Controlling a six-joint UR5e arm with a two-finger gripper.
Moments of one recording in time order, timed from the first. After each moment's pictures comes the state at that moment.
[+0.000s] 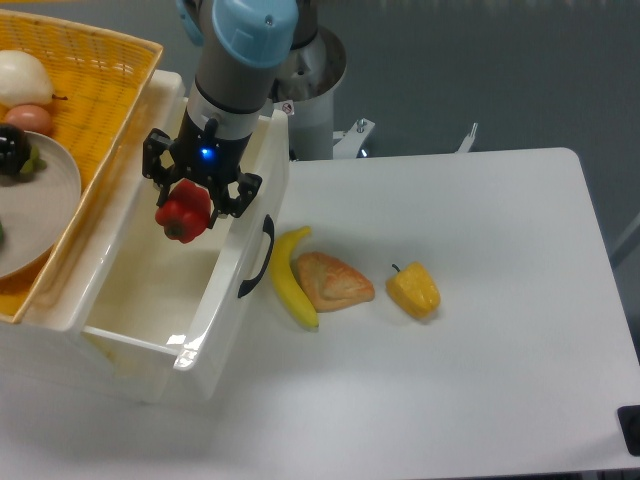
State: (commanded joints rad) arm 2.28 -1.64 -1.59 -1.43 1.14 0.51
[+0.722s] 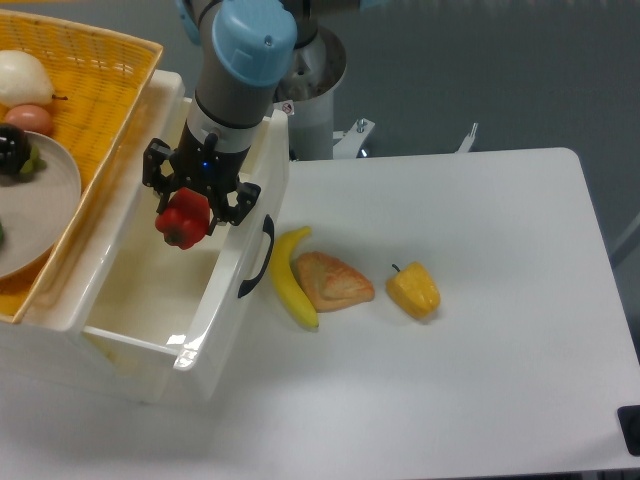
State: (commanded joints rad) arm 2.28 -1.66 -1.59 -1.43 1.14 0.51
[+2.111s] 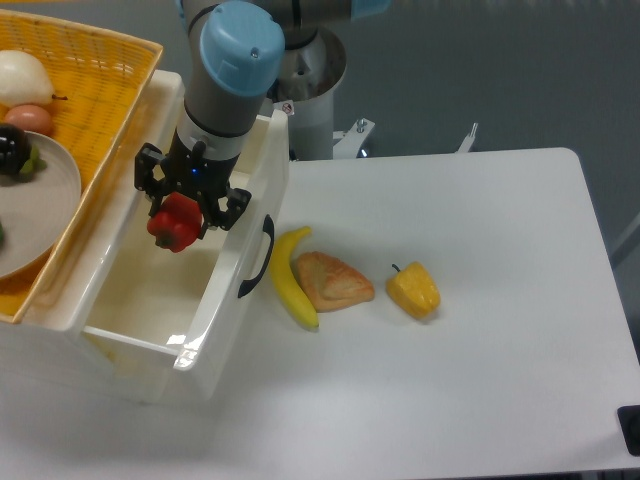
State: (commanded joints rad) arm 2.25 -1.68 -1.59 -1.42 1.14 0.52
